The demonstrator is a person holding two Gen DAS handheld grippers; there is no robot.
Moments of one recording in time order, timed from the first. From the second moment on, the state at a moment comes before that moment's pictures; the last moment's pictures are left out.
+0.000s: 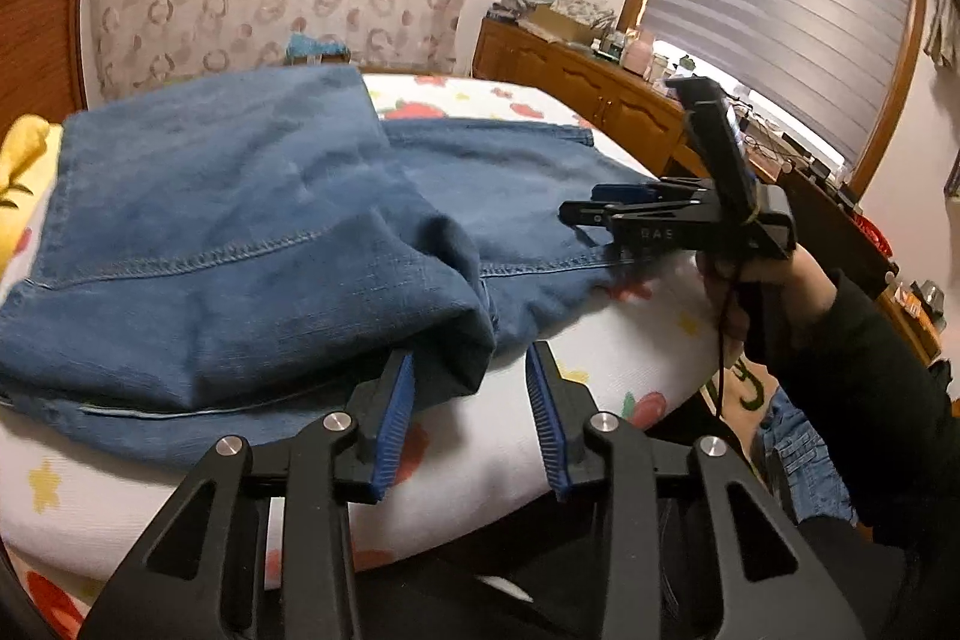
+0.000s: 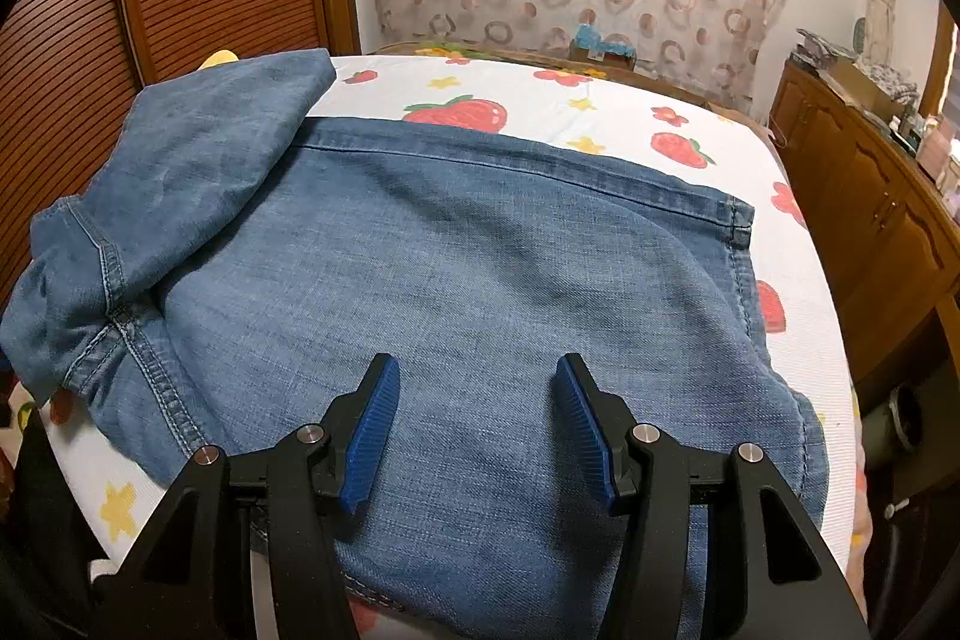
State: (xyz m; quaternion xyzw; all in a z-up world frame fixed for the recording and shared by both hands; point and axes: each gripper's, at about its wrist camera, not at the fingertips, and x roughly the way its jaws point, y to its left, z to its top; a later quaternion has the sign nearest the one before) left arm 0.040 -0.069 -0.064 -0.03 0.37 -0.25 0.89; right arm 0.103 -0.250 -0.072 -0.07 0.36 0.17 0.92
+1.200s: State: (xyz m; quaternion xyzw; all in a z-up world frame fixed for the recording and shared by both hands) left arm 0.031 0.002 -0.018 -0.06 0.30 -0.18 0.94; right arm 0.104 -0.253 -0.075 -0.07 0.36 0.17 0.92
